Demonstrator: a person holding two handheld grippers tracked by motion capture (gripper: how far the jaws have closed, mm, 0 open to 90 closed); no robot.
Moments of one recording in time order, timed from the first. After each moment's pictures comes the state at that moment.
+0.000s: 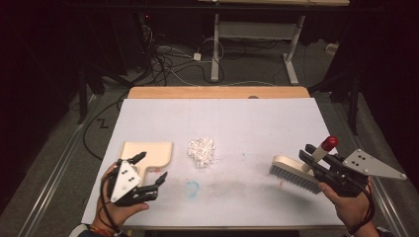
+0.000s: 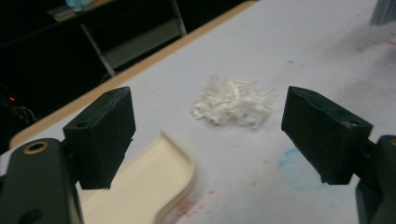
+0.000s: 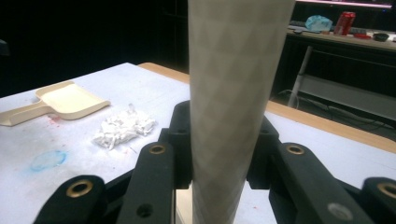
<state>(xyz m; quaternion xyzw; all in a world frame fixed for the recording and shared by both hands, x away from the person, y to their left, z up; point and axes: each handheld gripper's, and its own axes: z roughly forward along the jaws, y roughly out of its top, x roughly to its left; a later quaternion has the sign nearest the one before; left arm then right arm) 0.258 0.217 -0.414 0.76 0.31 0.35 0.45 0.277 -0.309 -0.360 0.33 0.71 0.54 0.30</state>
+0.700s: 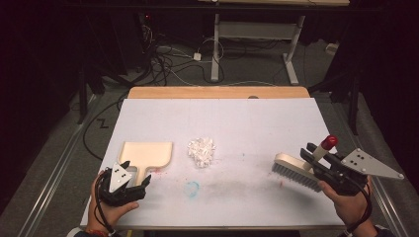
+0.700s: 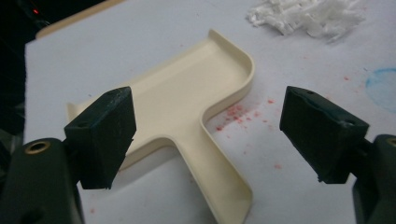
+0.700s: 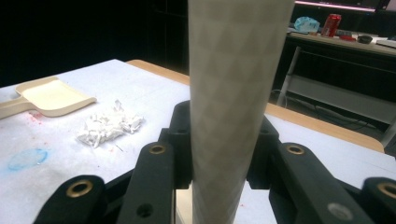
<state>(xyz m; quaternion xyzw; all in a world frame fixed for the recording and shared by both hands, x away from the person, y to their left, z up) 0.273 0.242 -0.460 0.78 0.42 0.30 0.35 0.281 -0.310 -0.364 0.34 0.71 0.53 0.32</state>
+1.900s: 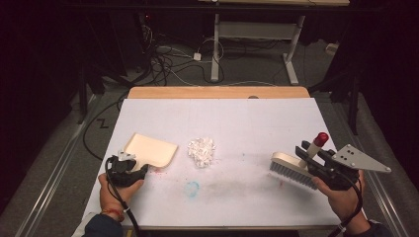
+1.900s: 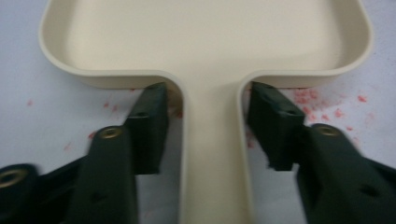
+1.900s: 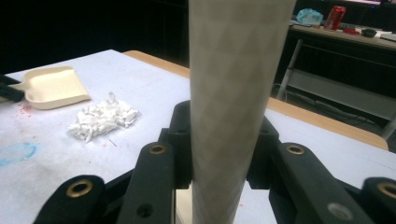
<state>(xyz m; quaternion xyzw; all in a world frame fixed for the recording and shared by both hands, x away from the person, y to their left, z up) 0.338 0.249 -0.481 0.76 0.55 0.18 0.28 0.295 -0.303 -0.372 0.34 0.72 0.51 0.32</state>
